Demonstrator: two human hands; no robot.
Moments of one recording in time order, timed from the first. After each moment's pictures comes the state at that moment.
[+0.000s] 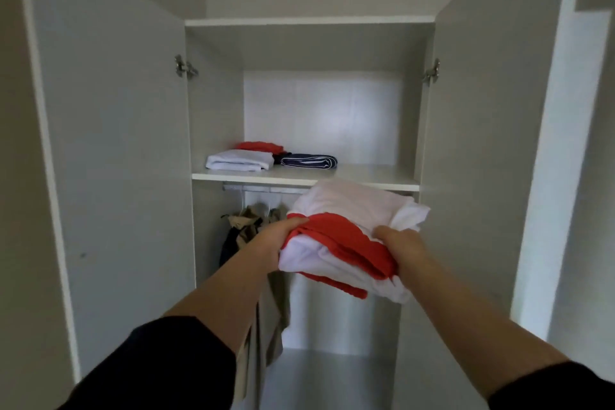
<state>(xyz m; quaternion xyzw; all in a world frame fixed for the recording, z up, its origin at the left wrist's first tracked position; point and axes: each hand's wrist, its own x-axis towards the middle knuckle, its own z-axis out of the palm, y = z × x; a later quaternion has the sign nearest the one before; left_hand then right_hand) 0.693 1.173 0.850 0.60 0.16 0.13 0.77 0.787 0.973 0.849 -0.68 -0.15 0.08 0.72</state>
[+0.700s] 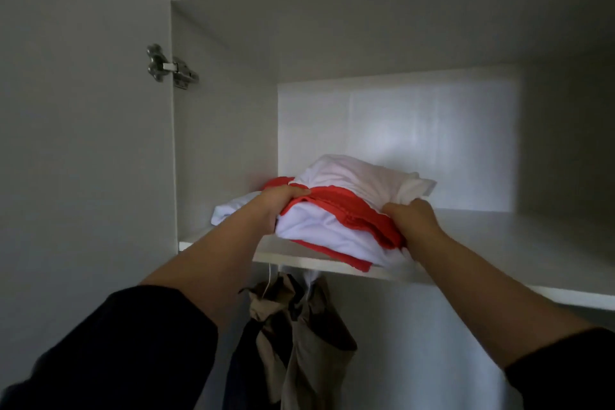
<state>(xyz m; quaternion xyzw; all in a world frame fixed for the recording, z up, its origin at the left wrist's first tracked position) 0.952 1.486 0.971 0.68 0.20 0.25 0.66 1.084 1.314 0.937 -0.63 -0.26 0.02 0.73</state>
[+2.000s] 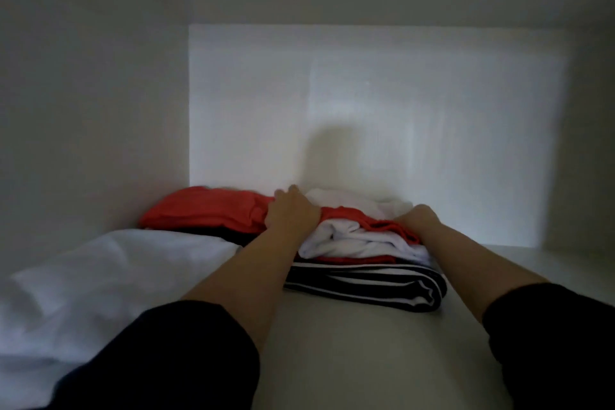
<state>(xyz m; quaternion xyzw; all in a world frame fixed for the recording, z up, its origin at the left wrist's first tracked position) 1.324 1.652 0.963 0.88 0.31 0.29 0.22 1.450 1.479 0.955 -0.91 -0.17 -0.04 0.37</state>
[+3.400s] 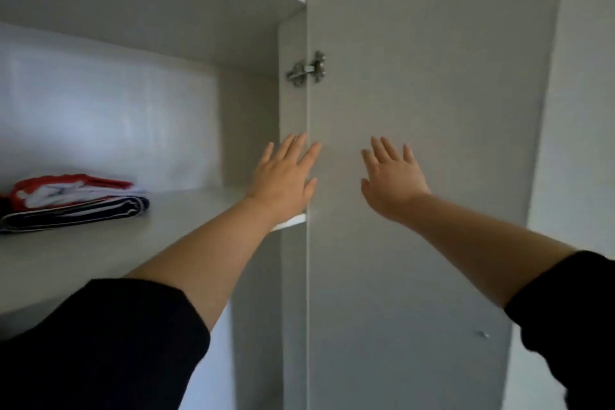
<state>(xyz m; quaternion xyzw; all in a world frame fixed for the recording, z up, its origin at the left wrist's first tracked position) 1.051 1.208 0.971 0.87 -0.28 0.41 0.01 0.996 1.013 0.977 -0.93 0.03 -0.33 -0.13</state>
